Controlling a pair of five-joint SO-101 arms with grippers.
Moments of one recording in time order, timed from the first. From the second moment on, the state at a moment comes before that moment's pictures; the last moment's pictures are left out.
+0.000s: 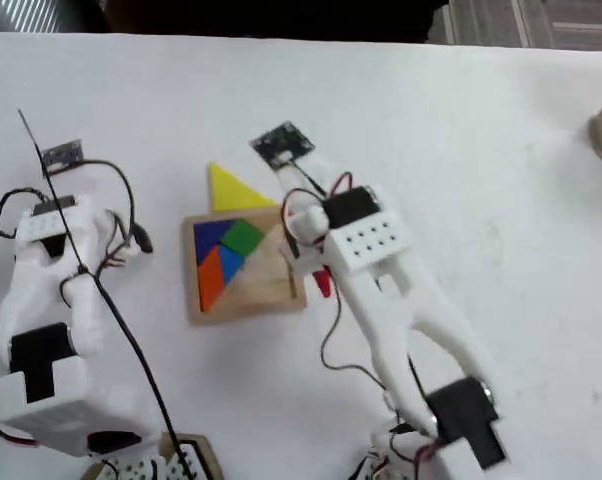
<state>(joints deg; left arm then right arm) -23.0 6.4 29.8 53.1 5.5 -28.2 -7.7 17.2 72.6 10.0</state>
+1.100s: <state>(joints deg) -23.2 6.4 29.8 51.7 6.5 -38.9 22.6 -6.3 78.2 27.9</state>
